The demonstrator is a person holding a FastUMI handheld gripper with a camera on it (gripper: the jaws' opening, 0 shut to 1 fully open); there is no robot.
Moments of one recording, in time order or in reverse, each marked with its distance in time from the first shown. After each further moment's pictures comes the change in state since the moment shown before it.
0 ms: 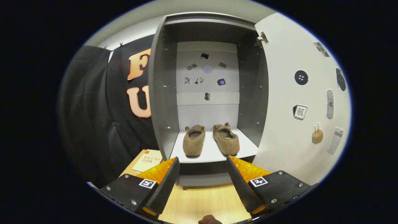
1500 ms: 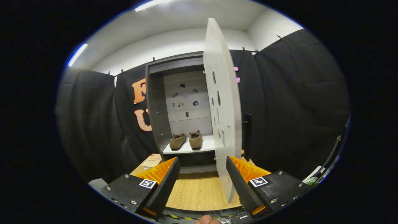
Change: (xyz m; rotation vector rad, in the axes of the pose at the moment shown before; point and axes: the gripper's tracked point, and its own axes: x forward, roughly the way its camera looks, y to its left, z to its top) arm -0.218 -0.193 -0.002 0.151 -0.147 0.056
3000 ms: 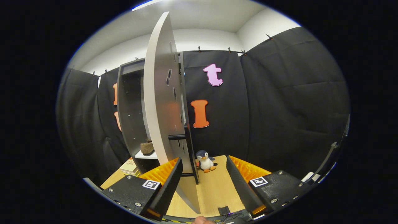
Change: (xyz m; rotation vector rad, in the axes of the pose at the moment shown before) arm 0.062 -0.087 0.007 -0.027 -0.024 -0.116
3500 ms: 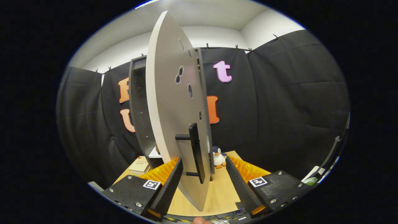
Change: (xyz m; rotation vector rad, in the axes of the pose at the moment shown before) arm -0.006 0.099 -0.011 -0.003 0.037 0.022
